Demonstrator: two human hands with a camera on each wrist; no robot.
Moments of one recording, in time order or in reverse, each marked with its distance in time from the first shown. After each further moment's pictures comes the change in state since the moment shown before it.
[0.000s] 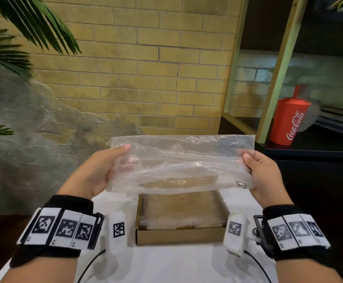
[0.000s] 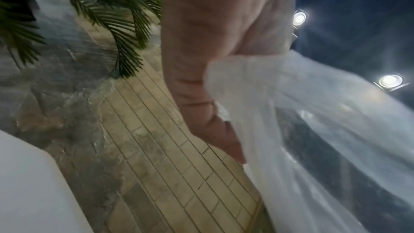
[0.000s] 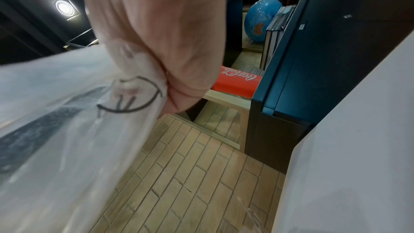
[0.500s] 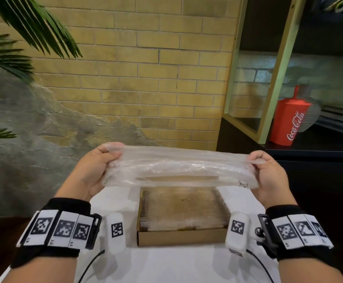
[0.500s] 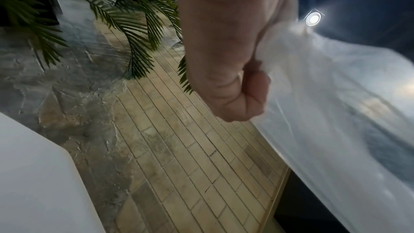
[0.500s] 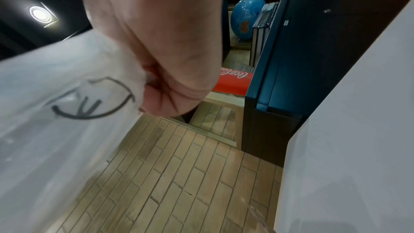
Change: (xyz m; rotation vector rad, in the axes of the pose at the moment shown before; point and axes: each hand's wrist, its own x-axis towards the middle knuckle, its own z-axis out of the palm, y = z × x) left_hand 0.003 0.000 -0.006 -0.287 0.100 0.099; right_hand 0.000 -0.004 -0.006 0.147 0.026 0.061
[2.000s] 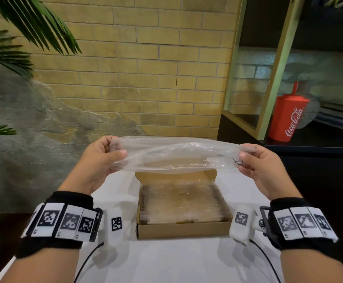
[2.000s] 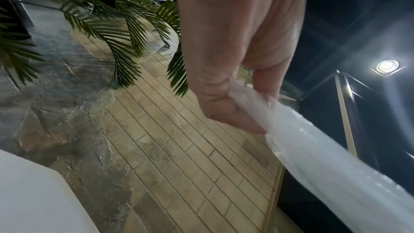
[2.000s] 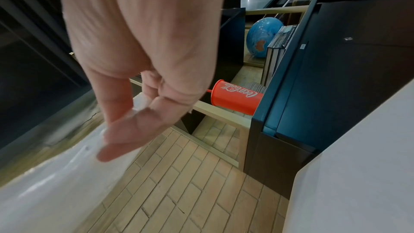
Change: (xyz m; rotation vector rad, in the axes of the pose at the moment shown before) left_hand 0.001 -0.007 -0.003 0.132 -0.058 0.177; right_hand -0.005 -0.010 -0.006 -0.297 -0.142 -0.081
